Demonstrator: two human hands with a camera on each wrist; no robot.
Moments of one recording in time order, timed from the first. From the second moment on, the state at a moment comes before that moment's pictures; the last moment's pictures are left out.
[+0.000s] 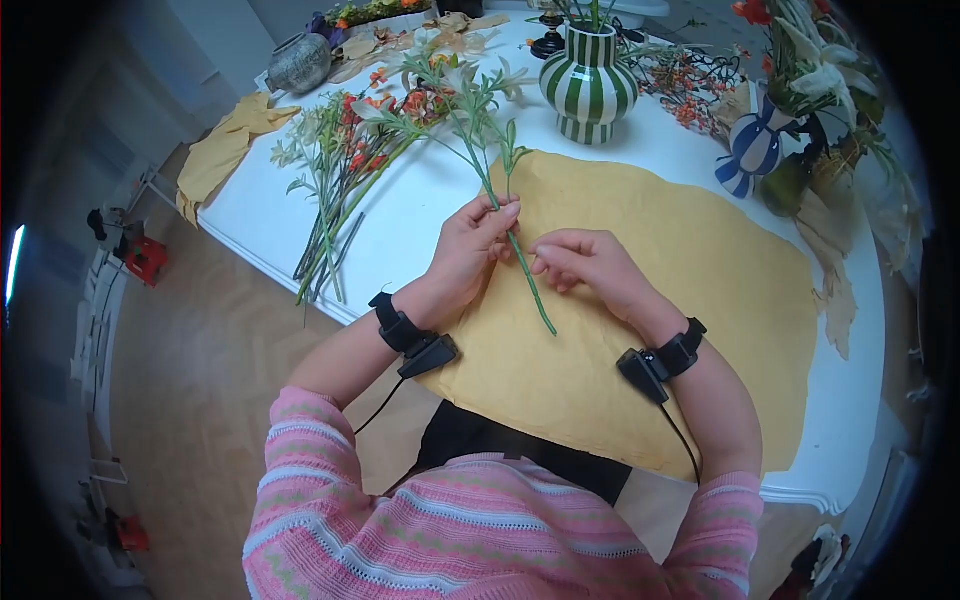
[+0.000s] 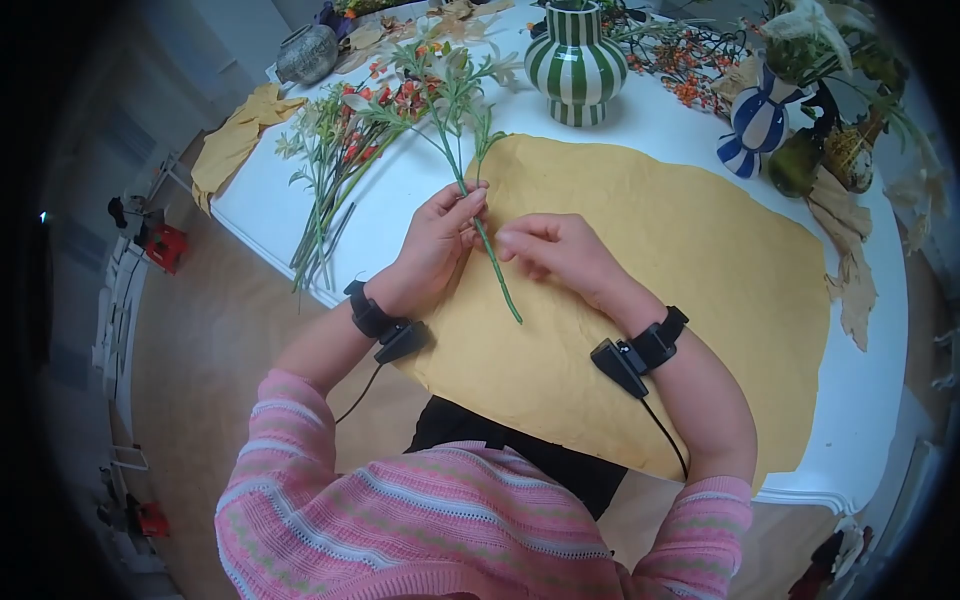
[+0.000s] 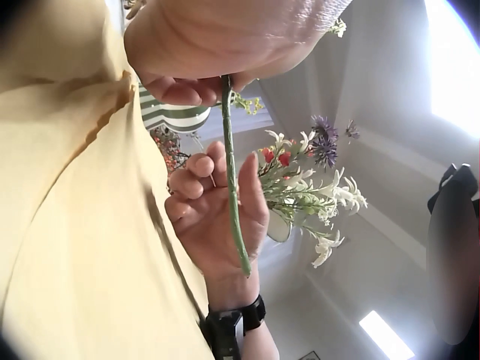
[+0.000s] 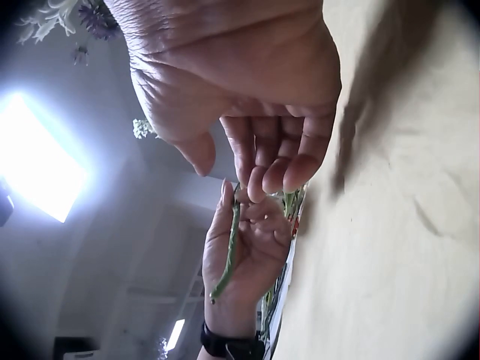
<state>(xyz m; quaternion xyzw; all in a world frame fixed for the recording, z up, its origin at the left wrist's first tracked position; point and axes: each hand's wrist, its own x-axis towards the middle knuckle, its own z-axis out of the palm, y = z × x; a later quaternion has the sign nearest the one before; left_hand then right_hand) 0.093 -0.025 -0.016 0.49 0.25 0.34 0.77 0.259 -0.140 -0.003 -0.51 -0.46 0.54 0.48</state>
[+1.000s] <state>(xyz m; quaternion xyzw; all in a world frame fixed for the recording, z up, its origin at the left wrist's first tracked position) 0.080 -0.001 0.010 0.58 0.11 0.37 0.72 0.252 -0.141 -0.014 -0.49 -0.53 0.51 0.47</state>
